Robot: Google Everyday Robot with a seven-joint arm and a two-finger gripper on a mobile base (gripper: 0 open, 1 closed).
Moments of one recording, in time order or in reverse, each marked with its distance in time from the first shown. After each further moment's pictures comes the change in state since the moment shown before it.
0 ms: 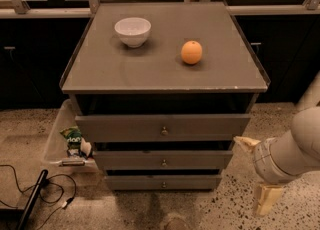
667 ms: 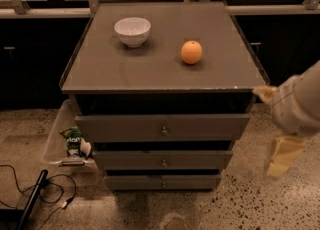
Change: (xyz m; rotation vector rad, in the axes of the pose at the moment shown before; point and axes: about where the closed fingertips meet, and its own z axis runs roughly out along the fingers) arm -0.045 -0.054 -0.144 0.091 0.084 0.144
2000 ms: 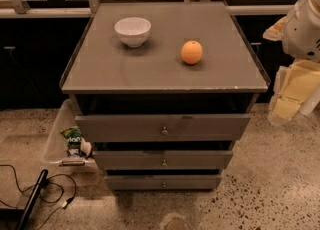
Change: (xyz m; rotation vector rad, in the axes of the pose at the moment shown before) arm -0.044 -0.055 -0.108 -0.002 0.015 0.098
